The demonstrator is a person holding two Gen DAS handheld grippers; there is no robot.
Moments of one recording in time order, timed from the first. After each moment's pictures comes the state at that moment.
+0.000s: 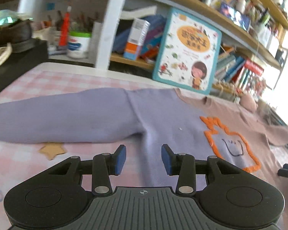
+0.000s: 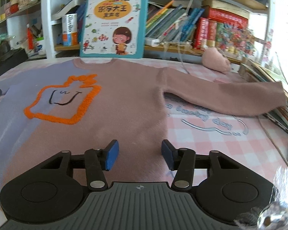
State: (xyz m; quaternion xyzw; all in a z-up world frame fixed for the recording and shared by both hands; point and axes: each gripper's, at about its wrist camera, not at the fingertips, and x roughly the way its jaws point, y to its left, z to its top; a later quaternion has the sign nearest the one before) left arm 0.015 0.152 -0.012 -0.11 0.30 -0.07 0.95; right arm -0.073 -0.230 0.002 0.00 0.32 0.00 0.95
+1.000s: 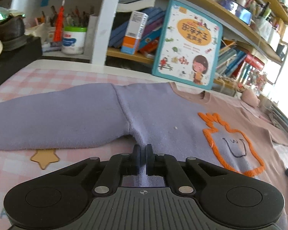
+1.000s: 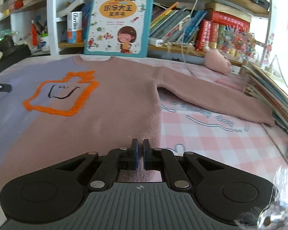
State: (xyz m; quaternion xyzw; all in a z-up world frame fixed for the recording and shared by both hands) left arm 0.029 0.155 -0.019 -0.11 0.30 -0.09 0.94; right arm -0.082 -0.214 -0.001 -0.03 0.31 0.00 0.95
